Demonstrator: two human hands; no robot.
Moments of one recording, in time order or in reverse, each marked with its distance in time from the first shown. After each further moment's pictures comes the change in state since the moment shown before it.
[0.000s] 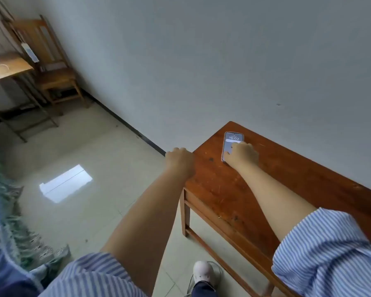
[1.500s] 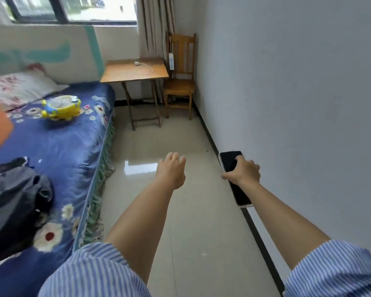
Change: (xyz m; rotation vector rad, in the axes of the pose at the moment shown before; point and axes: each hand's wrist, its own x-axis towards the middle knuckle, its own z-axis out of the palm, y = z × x) left_hand 0.141 -0.460 0.008 -0.206 0.086 -0.542; right_hand 0.218 -0.470 0.087 0.147 -0.280 -0.415
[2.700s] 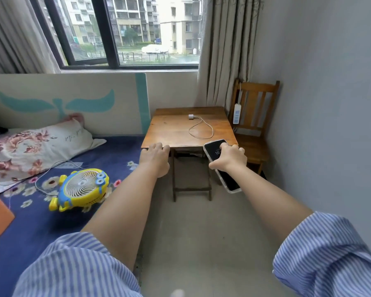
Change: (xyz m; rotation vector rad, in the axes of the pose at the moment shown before) left_hand 0.683 -0.533 -0.139 0.119 0.118 -0.333; right_hand 0.666 -0.631 0.118 -0.073 0.007 -0.401
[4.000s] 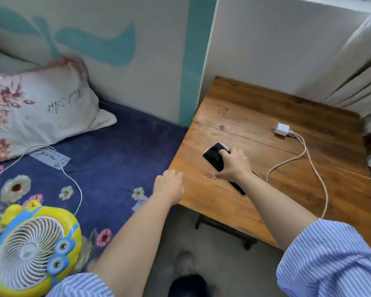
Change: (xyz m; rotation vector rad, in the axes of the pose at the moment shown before) left_hand 0.584 -0.209 0.279 -0.243 -0.429 -0.269; right_hand 0.671 -0.234 0.327 -0.305 -0.485 -0.476
